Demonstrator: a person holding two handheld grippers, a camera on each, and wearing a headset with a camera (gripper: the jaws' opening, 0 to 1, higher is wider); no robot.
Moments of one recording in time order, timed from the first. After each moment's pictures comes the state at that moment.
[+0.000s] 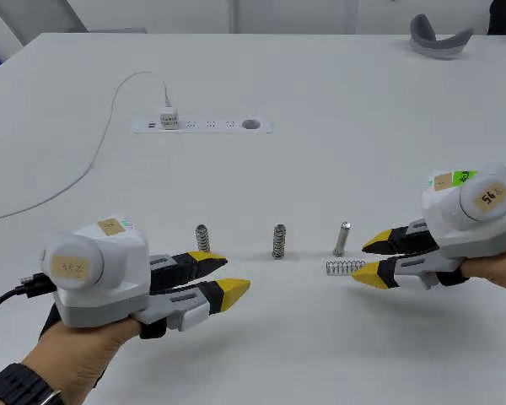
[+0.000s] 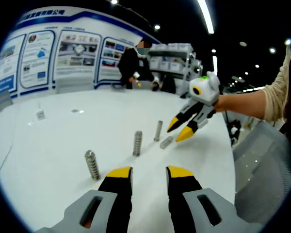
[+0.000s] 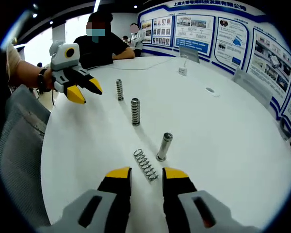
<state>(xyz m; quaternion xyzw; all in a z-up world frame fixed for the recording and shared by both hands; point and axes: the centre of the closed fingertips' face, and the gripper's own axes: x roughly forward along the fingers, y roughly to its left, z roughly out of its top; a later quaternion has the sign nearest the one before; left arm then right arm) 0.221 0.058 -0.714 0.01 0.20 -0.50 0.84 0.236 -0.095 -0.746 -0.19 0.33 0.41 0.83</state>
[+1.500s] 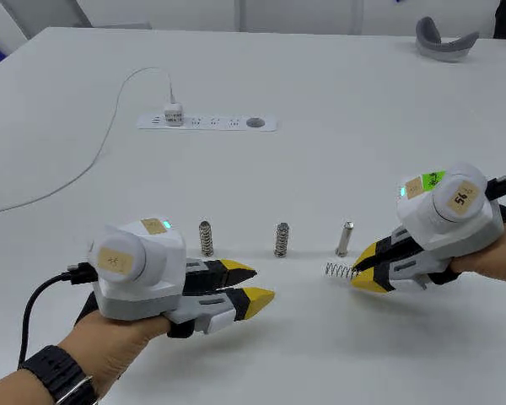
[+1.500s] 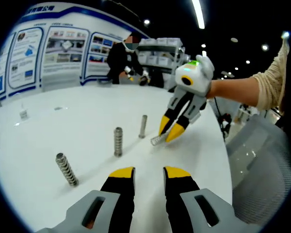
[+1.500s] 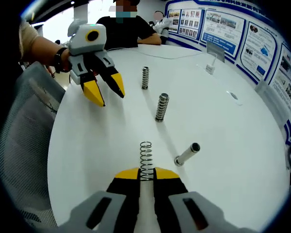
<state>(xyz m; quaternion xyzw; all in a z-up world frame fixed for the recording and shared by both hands) 0.209 0.021 -0.725 0.03 0.21 -0.55 0.81 0.213 -0.076 -0.747 -0.28 0.35 0.48 0.76</state>
